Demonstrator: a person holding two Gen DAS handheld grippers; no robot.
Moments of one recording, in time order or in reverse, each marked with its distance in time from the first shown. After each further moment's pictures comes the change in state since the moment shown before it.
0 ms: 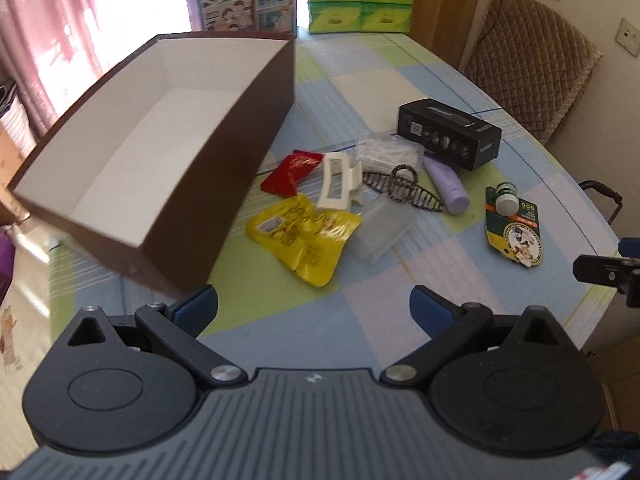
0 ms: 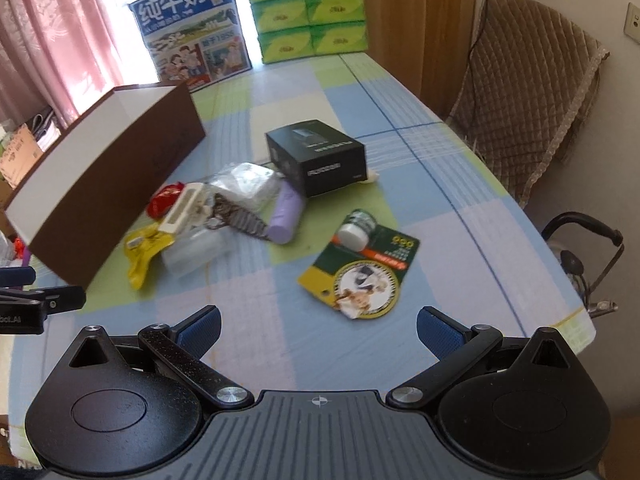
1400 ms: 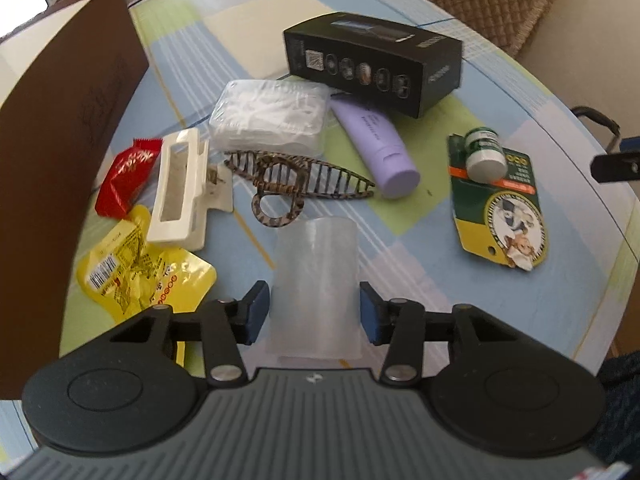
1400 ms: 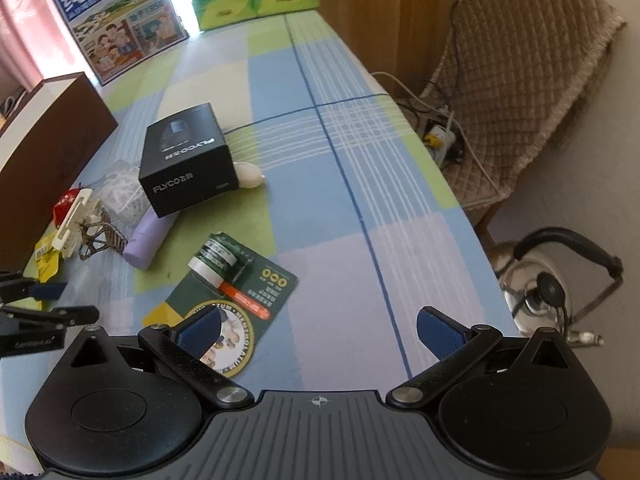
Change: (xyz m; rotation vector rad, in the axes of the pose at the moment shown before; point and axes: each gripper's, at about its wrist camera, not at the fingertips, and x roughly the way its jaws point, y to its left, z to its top) left arm 0.141 -0.080 0.040 0.183 0.197 -0.094; right arm 0.073 -0.116 0.060 -0.048 0.137 0.019
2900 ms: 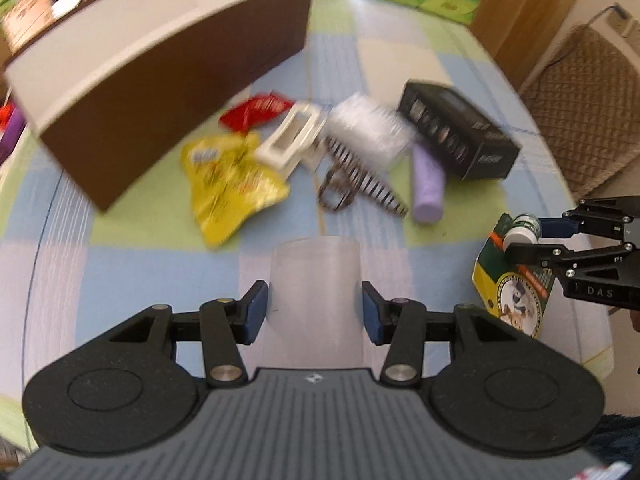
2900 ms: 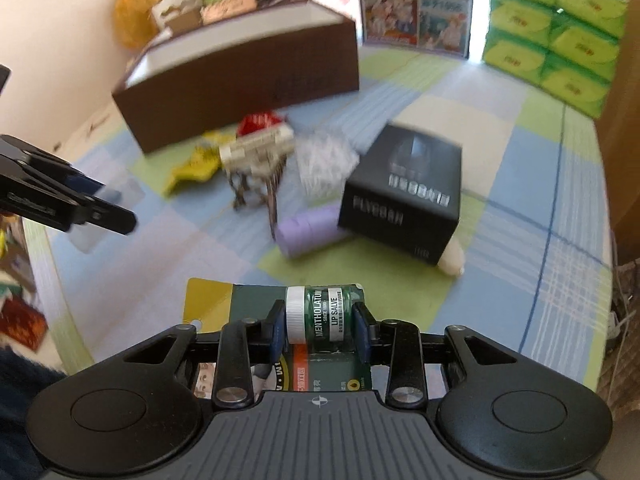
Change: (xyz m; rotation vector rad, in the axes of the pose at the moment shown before) left arm -0.086 -0.004 -0.047 -0.510 -0.106 0.120; right arm 0.029 0.048 0.027 -0.692 -0.052 0.455
